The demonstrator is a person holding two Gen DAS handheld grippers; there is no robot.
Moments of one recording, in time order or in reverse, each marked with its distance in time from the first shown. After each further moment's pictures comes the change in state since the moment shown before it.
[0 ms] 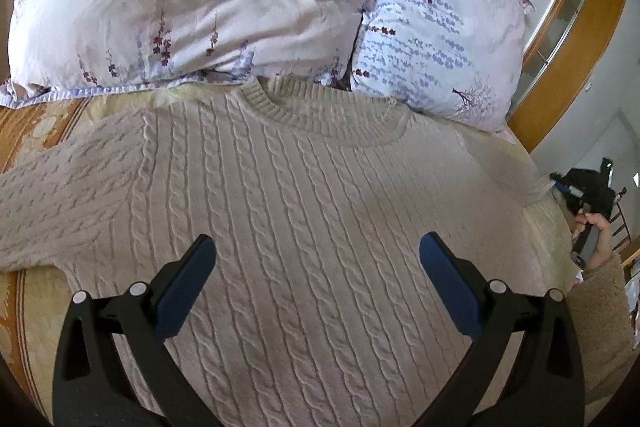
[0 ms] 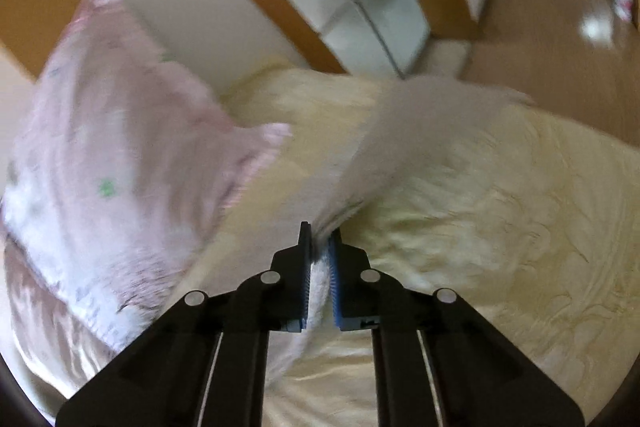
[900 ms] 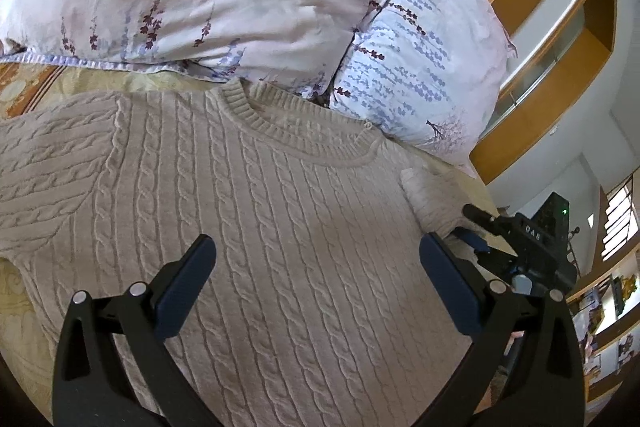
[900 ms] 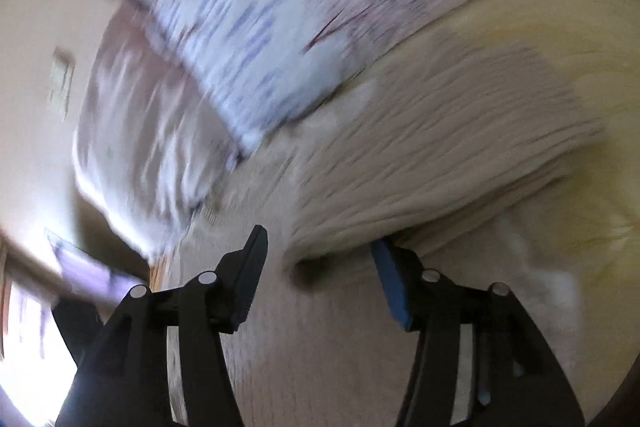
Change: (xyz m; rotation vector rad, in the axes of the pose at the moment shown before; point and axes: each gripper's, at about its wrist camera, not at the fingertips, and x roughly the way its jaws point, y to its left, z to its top) left arm 0.008 0.020 0.004 -0.145 -0.031 -0.197; right arm 0.008 0.108 -0.166 -0.183 0.363 0.344
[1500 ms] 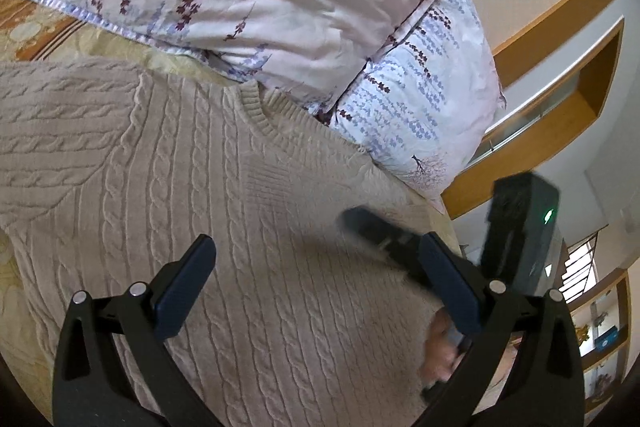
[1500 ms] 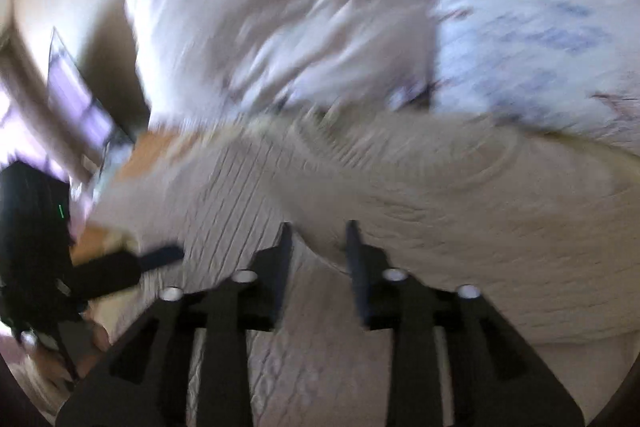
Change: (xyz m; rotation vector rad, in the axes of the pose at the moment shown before) left arm -0.017 0.032 -0.001 -0.188 -0.041 -0.131; right arm 0.111 0.167 -0.088 -0.684 0.288 0.028
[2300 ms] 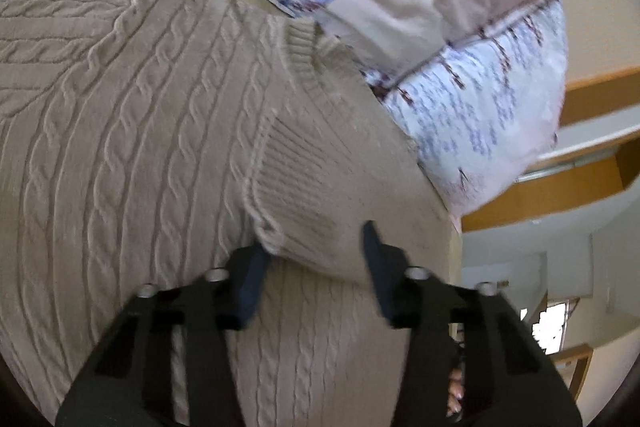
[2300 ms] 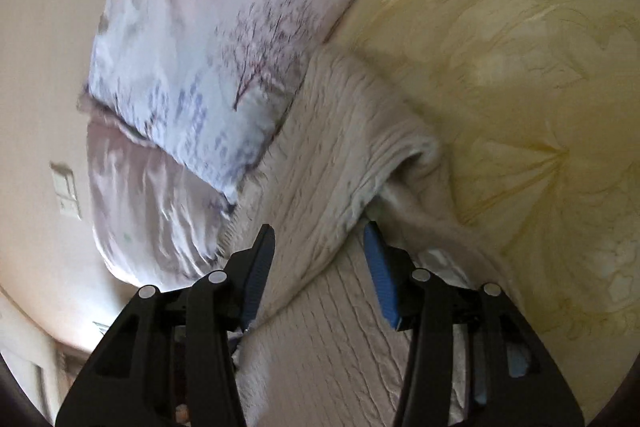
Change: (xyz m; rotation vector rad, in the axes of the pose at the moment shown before) left arm 0.075 0.026 0.011 -0.294 0.128 0.067; right arm -0.113 -0.212 -0.115 1.001 -0.369 0.134
